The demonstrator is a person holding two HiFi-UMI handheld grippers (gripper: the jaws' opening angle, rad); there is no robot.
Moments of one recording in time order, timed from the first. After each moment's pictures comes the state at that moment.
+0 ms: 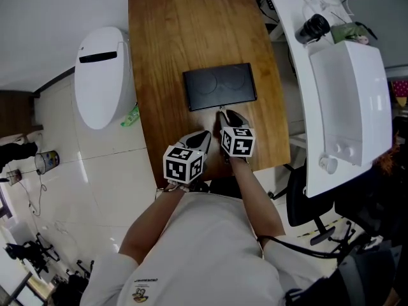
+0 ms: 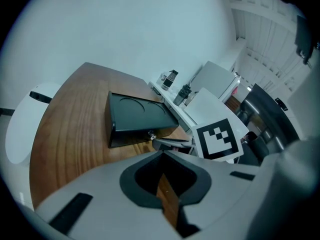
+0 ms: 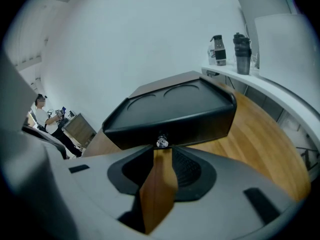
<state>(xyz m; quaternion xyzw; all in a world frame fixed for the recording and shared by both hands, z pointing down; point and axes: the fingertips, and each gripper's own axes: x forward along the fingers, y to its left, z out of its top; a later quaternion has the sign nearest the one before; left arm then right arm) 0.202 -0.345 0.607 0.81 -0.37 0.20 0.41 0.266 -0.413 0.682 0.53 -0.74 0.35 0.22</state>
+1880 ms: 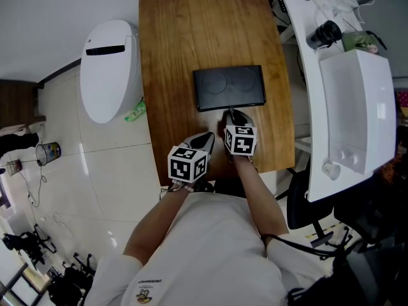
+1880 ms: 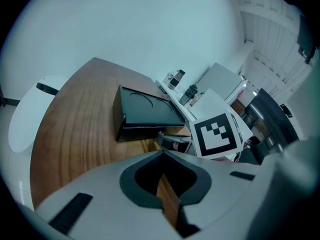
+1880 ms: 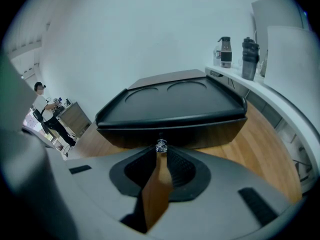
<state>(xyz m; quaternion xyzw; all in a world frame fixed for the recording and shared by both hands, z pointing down) 0.188 -0.342 0.623 0.79 -0.38 0.19 0.44 0.260 -0.420 0.693 0.53 -0.73 0.32 0.28</state>
